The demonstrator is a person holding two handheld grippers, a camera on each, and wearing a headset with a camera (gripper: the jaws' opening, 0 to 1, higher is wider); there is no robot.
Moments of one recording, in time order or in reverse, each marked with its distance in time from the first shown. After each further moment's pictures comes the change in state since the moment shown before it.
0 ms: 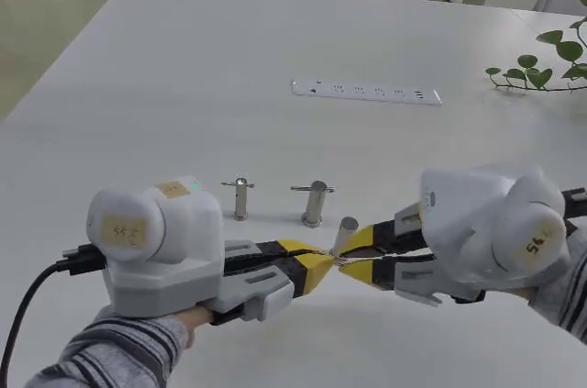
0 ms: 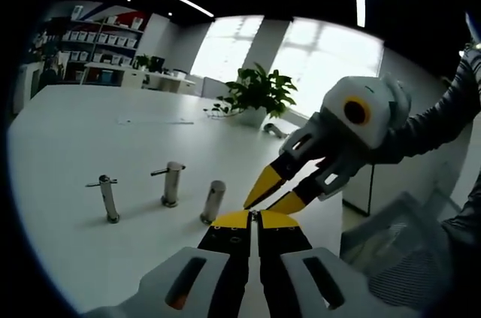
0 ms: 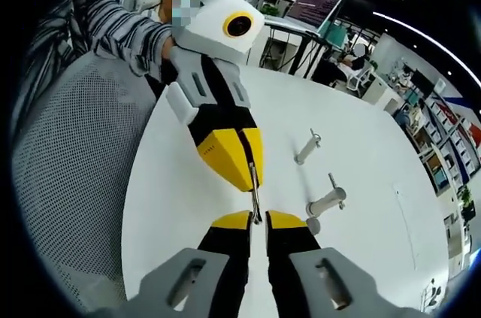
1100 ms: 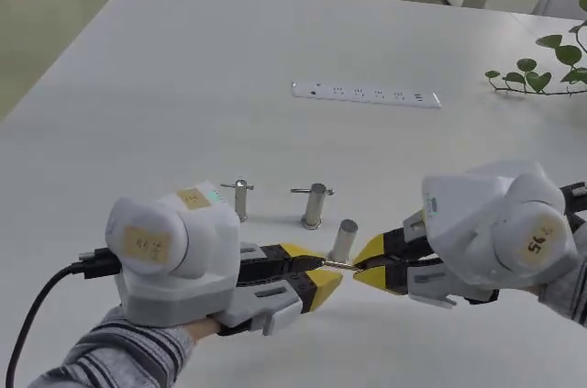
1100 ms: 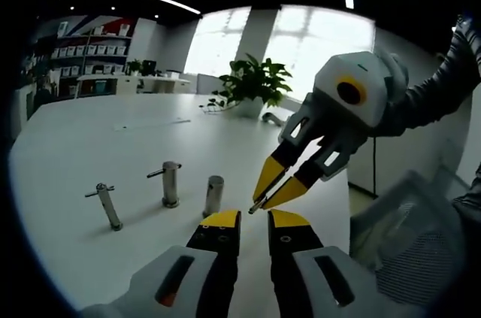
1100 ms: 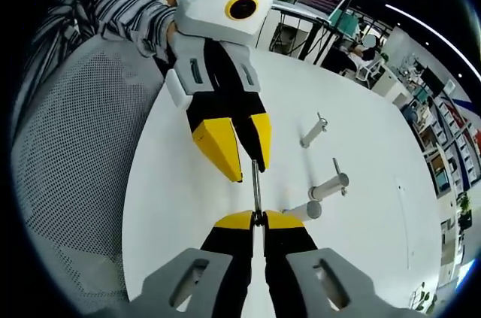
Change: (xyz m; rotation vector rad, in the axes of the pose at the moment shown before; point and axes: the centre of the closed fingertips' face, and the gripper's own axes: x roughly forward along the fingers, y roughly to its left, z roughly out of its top) left arm 0.003 0.000 -0.008 0.109 0.054 0.017; right arm -0.006 0.002 -0.014 -0.082 0.111 0.025
